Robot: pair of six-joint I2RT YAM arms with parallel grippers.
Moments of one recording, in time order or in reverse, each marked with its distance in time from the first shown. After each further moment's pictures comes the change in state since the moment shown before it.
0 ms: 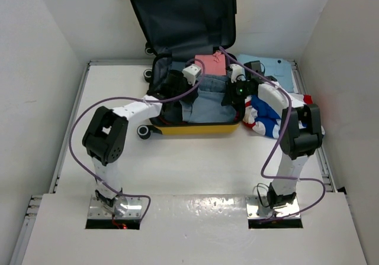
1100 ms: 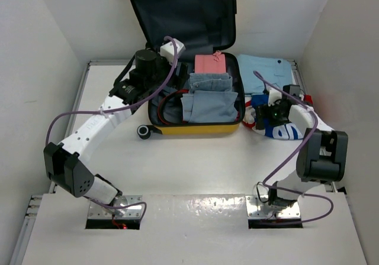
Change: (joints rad) left arm 0.035 -0.421 0.106 -0.306 0.047 0.096; right arm -0.326 -0.329 -0.428 -0.018 0.248 -0.210
